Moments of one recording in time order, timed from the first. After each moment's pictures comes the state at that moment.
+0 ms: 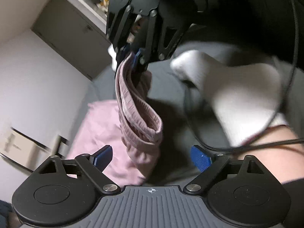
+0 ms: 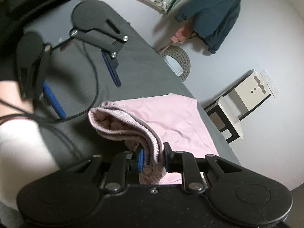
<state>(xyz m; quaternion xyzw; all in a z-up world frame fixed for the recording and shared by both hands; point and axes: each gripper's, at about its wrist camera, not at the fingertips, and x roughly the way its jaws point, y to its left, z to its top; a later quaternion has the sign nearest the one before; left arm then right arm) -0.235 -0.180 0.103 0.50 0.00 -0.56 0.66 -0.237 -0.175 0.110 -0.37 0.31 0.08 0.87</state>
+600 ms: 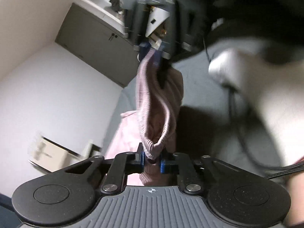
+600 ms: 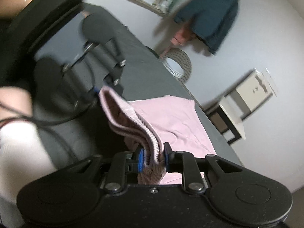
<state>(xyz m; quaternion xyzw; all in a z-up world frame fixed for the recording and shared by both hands) -0.222 -0.198 0.111 0.48 -0.04 -0.52 0.71 -0.252 -0.183 0.115 -0.37 0.31 0.11 0.87</state>
